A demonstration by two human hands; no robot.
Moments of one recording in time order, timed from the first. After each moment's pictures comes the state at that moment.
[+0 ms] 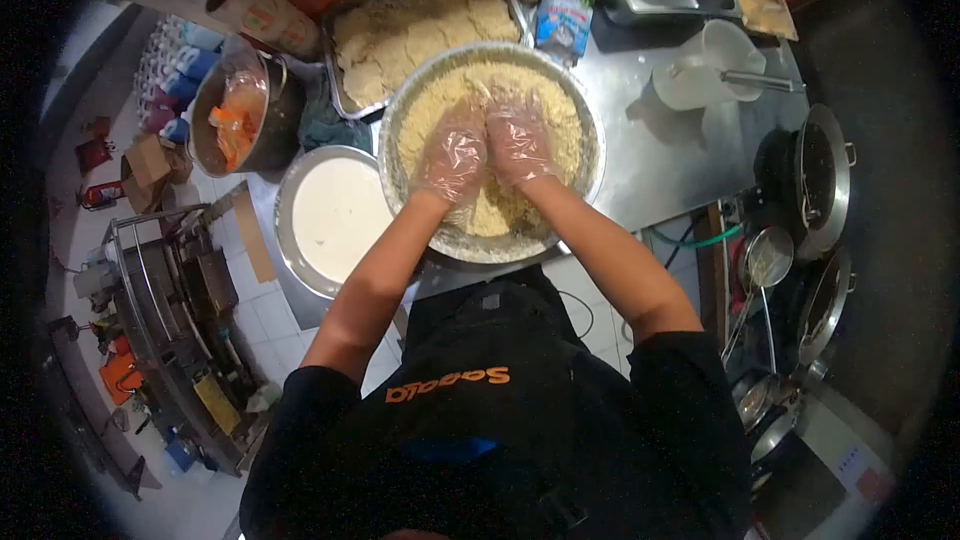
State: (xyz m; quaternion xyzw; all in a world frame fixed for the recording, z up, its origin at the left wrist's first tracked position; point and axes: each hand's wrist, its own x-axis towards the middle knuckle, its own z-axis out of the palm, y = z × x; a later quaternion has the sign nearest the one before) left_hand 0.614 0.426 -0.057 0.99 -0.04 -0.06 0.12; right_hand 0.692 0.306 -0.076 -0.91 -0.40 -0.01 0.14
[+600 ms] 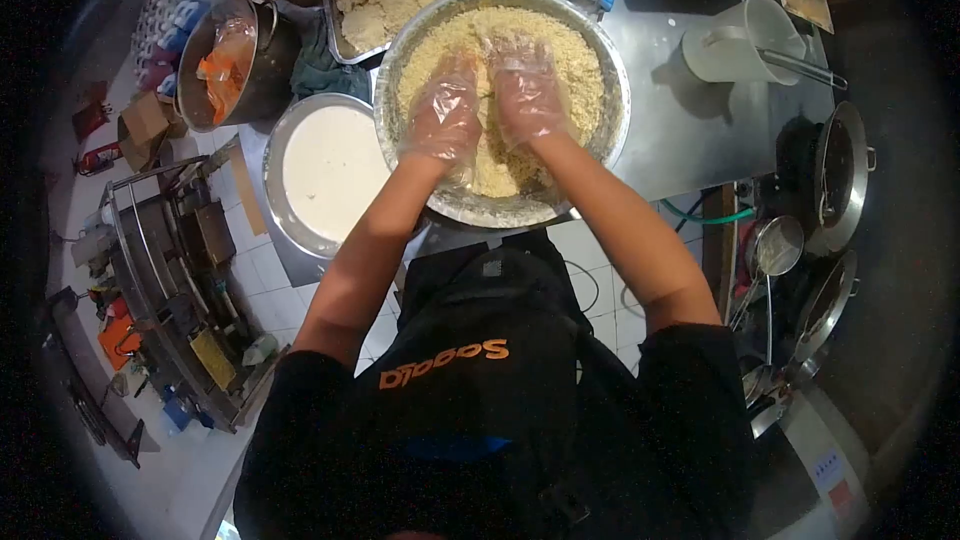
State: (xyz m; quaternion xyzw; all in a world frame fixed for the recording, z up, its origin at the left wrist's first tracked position) left_hand 0.597 0.434 -0.082 0.99 0.06 0.02 0.13; right_hand 0.692 0.311 -0.088 -0.90 -0.44 -0.02 0.08
